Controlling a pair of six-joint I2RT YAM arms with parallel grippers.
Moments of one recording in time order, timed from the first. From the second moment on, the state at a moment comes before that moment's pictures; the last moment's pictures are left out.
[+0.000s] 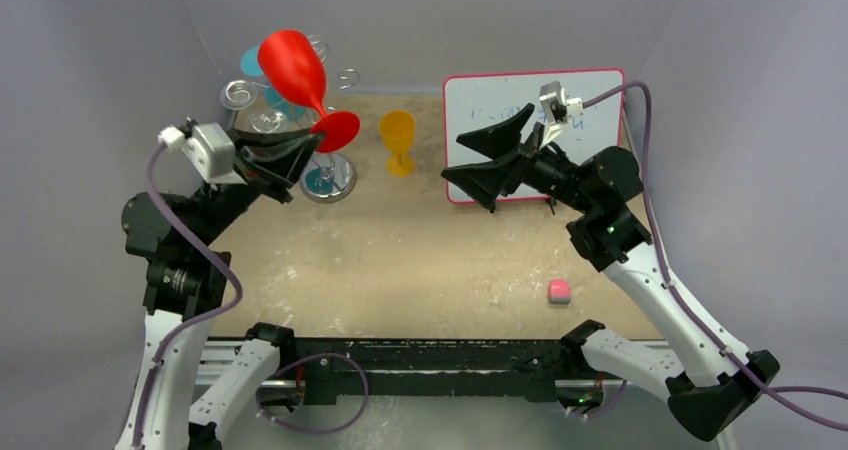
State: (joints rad) left arm -0.20 0.70 1.12 0.02 0.65 -0.15; right arm 0.55 0.99 1.08 0.24 -0.58 0.58
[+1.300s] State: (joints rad) left arm -0.20 1.09 1.28 0.02 0.51 -1.10; right arm 0.55 0.96 1.08 0.17 -0.51 0.50
